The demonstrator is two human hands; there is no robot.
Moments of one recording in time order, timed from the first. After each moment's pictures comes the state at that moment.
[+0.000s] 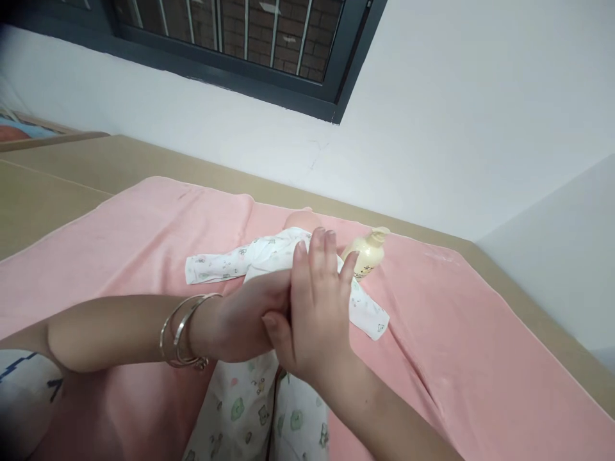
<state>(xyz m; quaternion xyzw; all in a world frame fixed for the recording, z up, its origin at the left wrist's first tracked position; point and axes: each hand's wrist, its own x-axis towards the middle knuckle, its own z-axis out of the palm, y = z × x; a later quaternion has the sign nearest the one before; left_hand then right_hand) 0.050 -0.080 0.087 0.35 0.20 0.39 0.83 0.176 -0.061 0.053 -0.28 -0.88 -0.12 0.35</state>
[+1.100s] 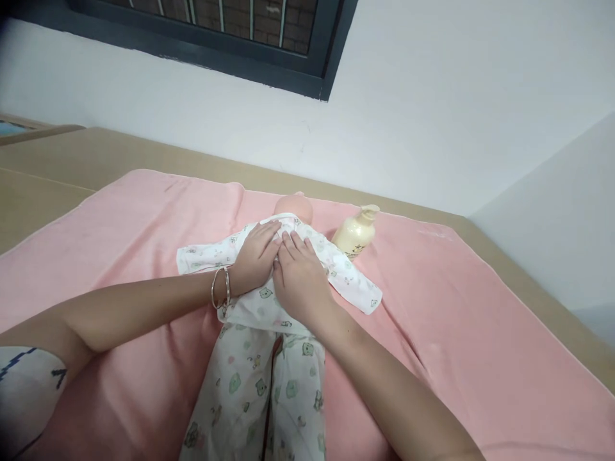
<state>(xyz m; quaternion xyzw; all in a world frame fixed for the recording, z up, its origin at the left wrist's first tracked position) 0.034 0.001 -0.017 0.69 0.56 0.44 0.08 0.179 -0.005 0.018 -0.41 -0.89 0.05 0.19</state>
